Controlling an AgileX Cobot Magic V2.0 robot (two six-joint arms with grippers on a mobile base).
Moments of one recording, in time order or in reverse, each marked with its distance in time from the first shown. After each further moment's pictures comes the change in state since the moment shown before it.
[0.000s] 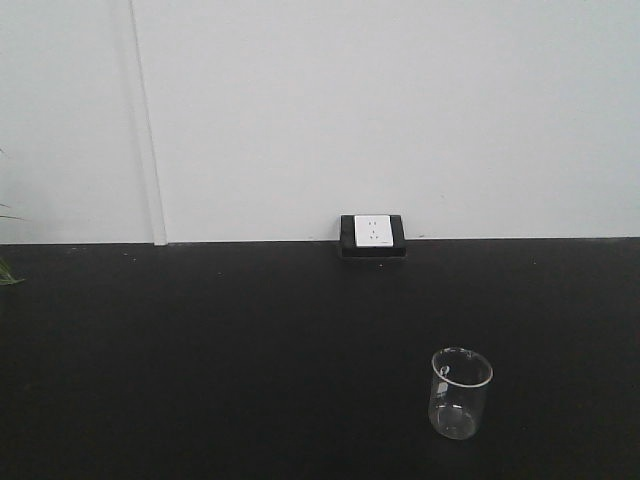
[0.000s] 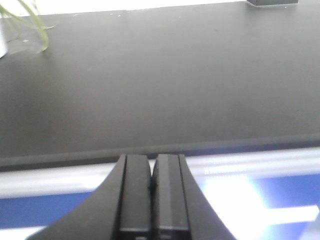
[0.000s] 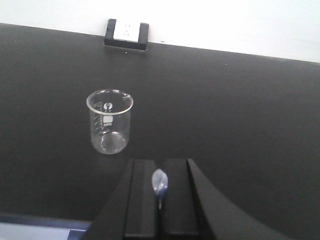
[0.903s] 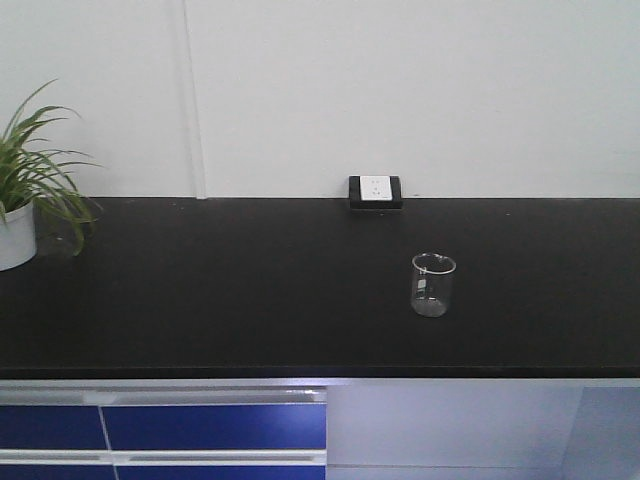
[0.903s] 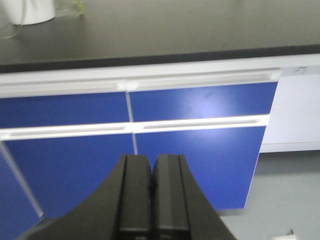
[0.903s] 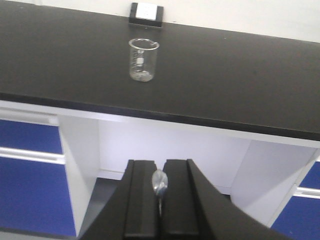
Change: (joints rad) left arm 0.000 0.000 0.000 0.000 0.000 0.000; right arm 0.000 0.000 0.000 0.002 0.000 0.000
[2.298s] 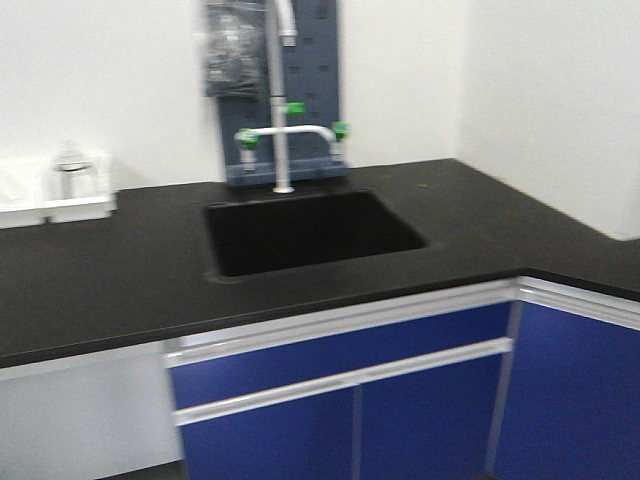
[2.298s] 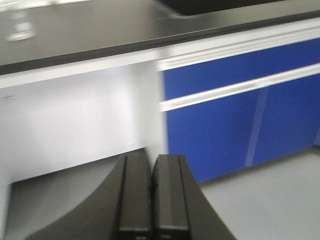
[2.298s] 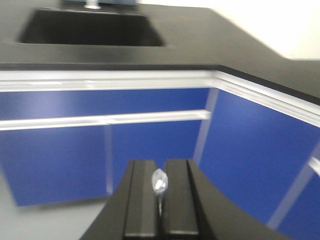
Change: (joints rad) left arm 0.000 0.000 0.000 0.000 0.000 0.000; right arm 0.000 0.000 0.000 0.000 0.000 0.000
